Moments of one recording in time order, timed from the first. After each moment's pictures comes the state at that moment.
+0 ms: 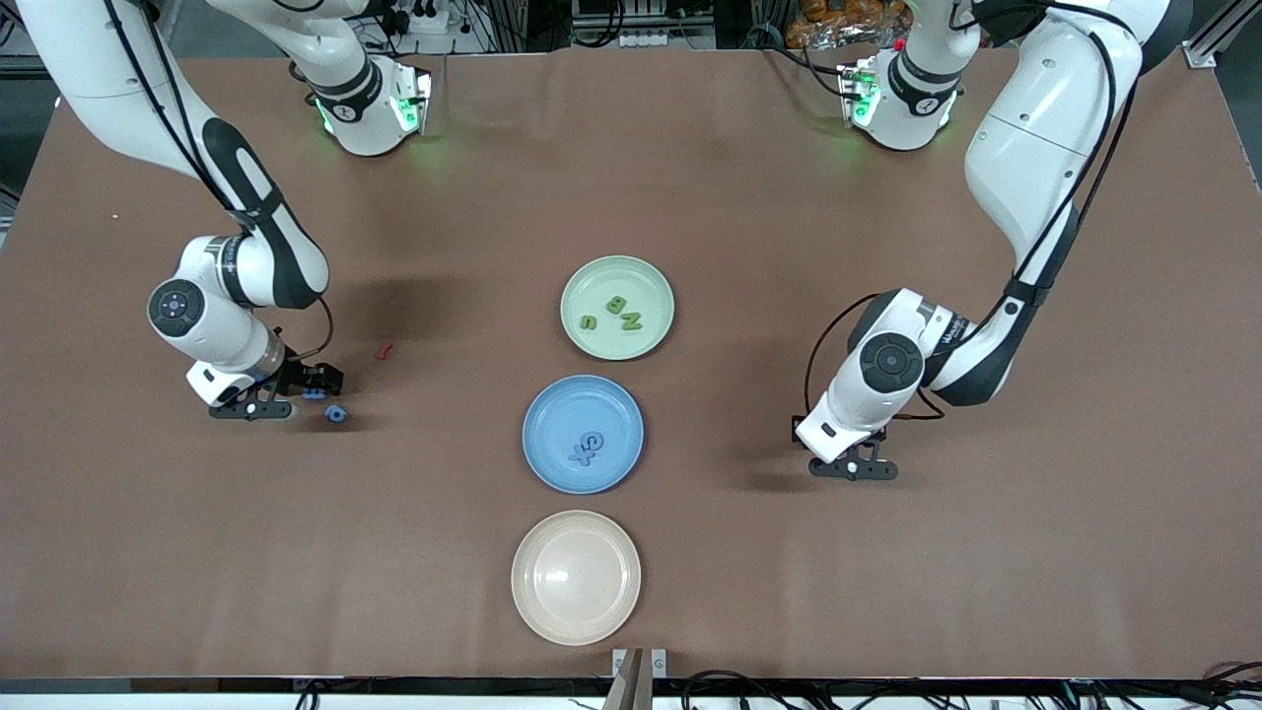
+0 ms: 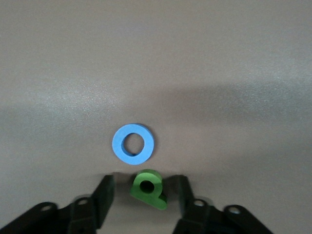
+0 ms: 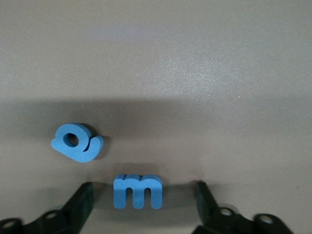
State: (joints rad) left arm -0.05 0.75 -0.34 -1.70 0.45 2.44 -0.55; right arm -0.05 0.47 -0.02 -2.21 -0.05 2.70 -0.03
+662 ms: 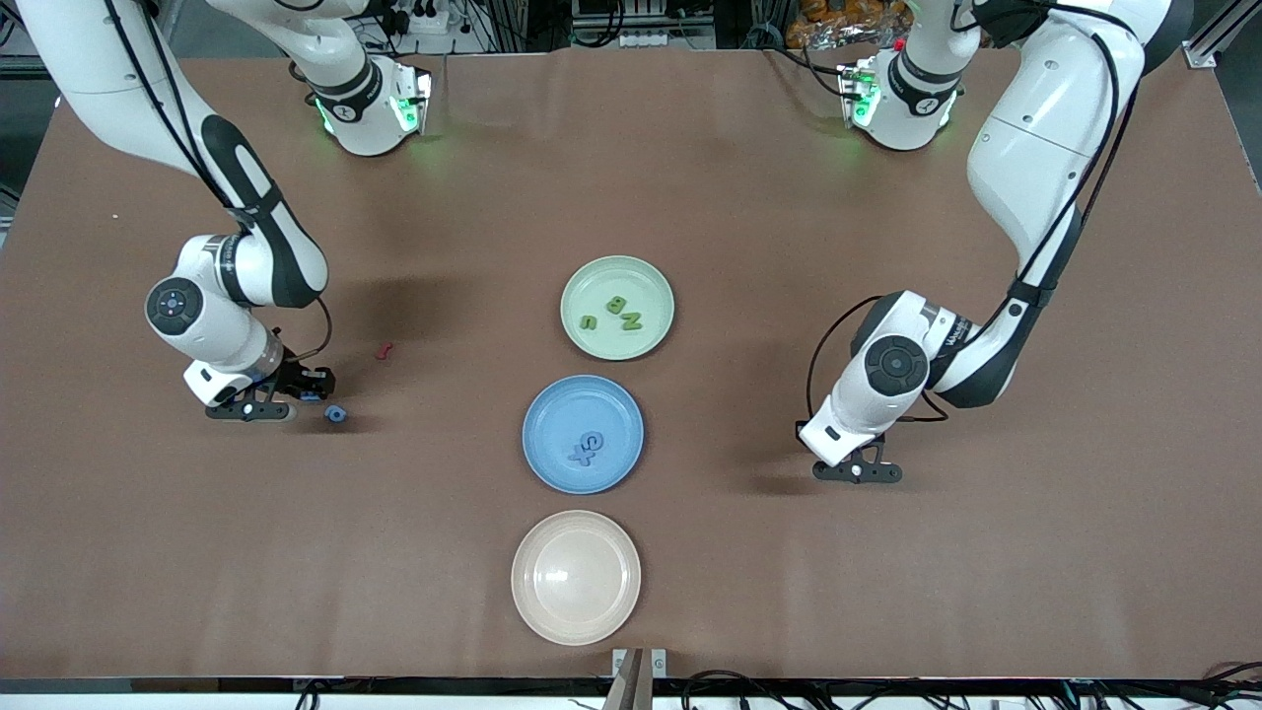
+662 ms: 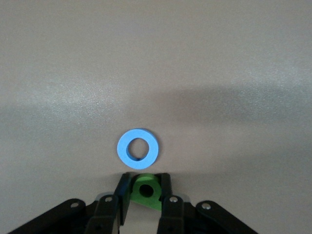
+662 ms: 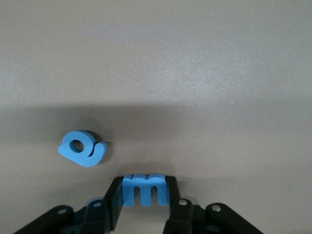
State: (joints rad) left arm -0.05 0.76 -0.34 -1.69 0.44 2.44 -0.55; right arm -0.05 0.46 -0.02 -2.21 -0.06 2.70 -0.01
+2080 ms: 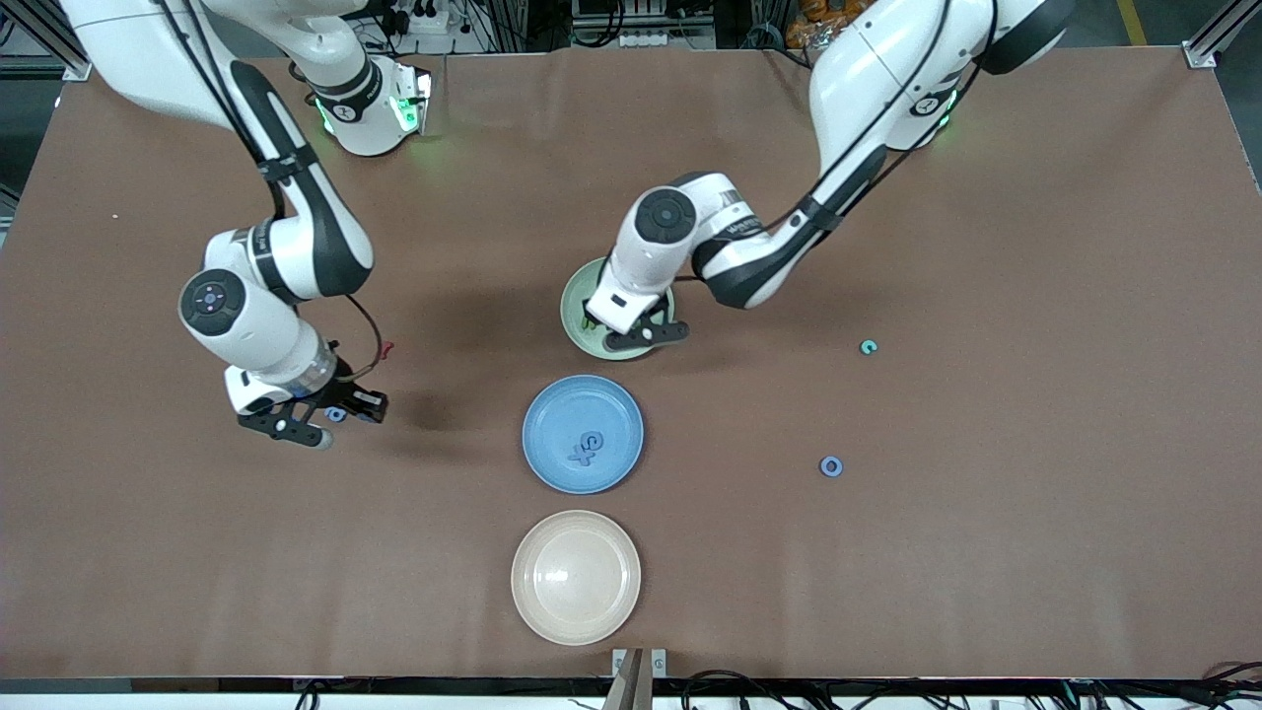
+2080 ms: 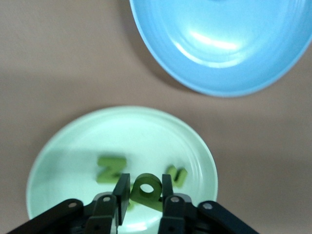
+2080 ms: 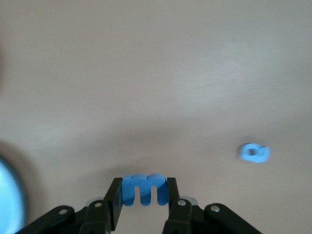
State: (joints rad) left arm -0.39 0.75 -0.56 -1.66 0.31 2.44 -1.24; right arm 0.06 0.38 0.14 -1.98 -0.02 2.47 0.50
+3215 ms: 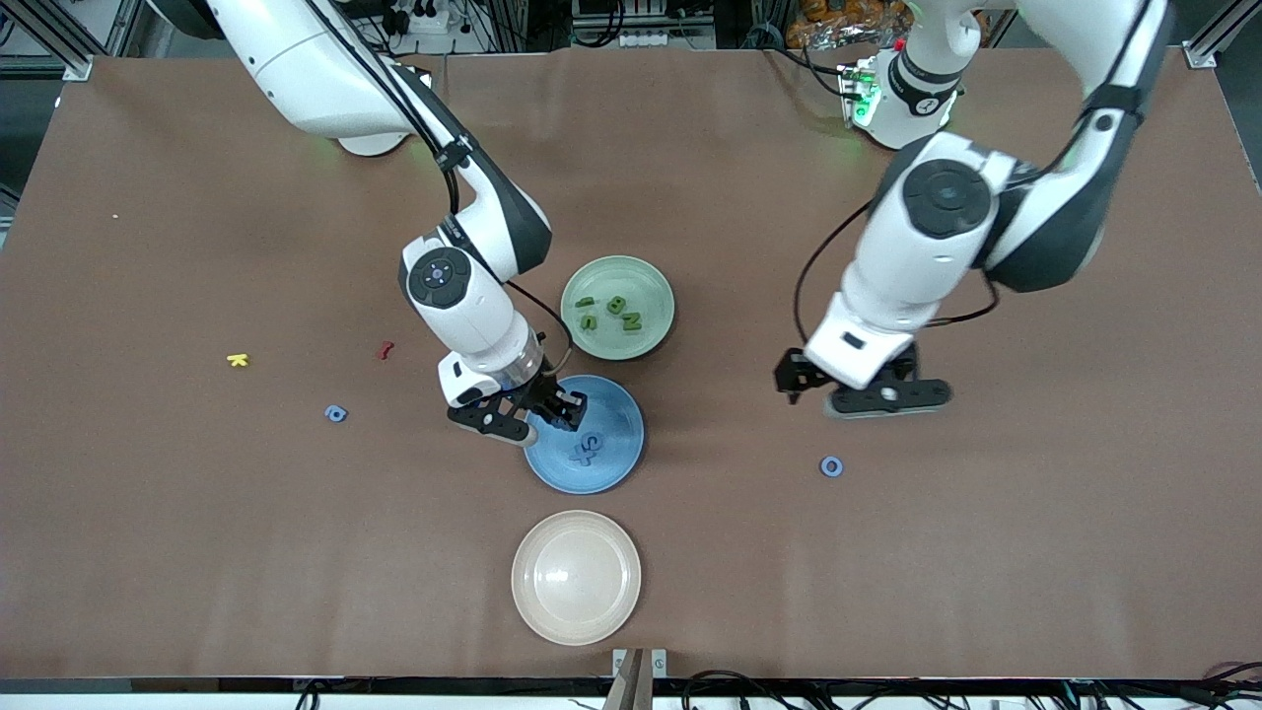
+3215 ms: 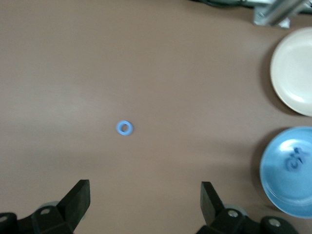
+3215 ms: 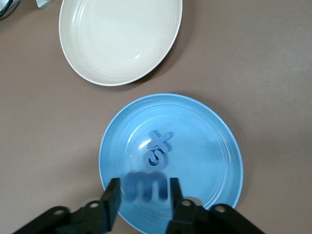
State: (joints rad) left arm 0.00 0.36 -0.51 -1.63 0.28 2.11 -0.69; right arm 0.42 0.61 0.16 -1.64 0.02 2.55 0.89
